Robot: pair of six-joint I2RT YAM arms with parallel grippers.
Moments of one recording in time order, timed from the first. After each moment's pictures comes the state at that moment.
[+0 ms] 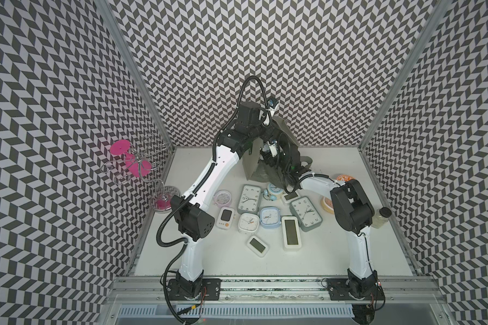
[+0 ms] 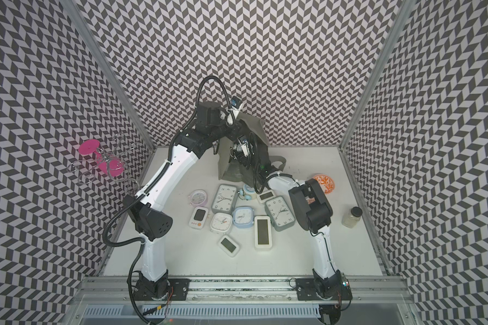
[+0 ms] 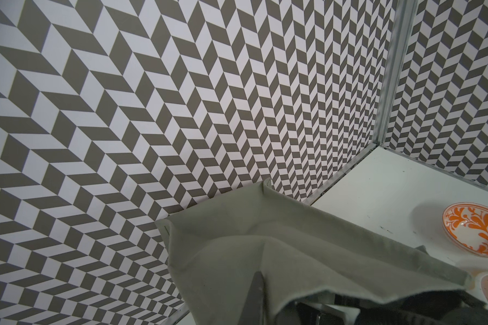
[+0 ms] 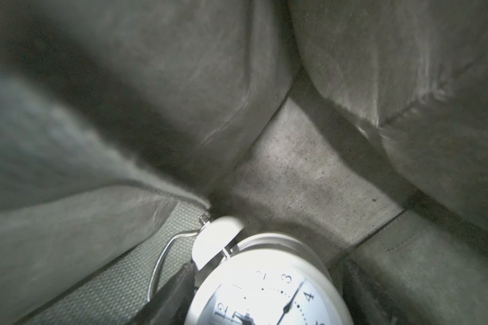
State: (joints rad) left arm -0.54 2.01 2.31 -0.59 0.03 0.27; right arm 0.49 2.13 1.53 0.48 -0.03 -0.24
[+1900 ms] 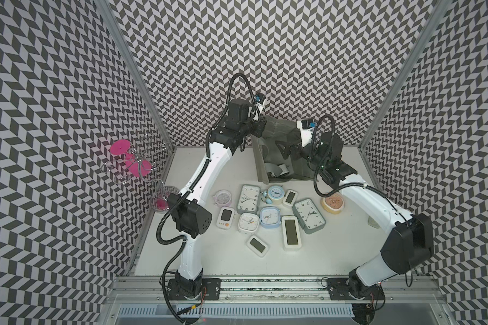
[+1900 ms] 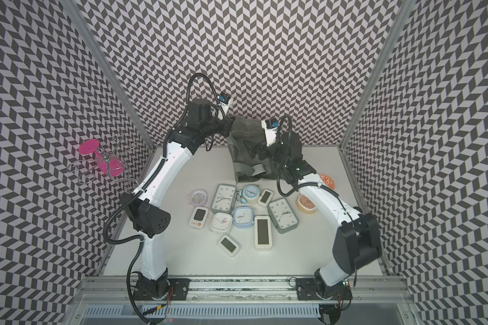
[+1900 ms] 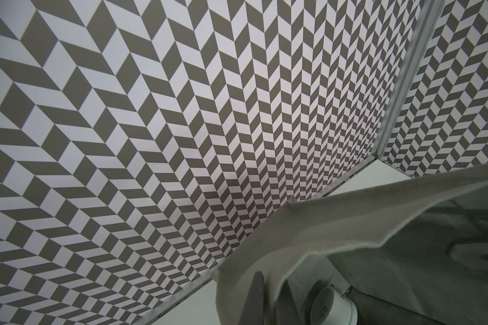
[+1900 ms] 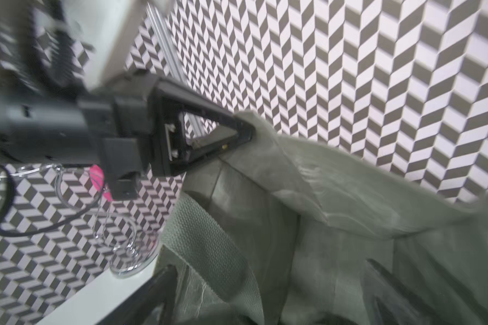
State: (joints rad) left arm -0.45 2.03 2.31 -0.56 0.12 0.15; right arm 0.41 1.60 1.39 0.13 -0.33 0.14
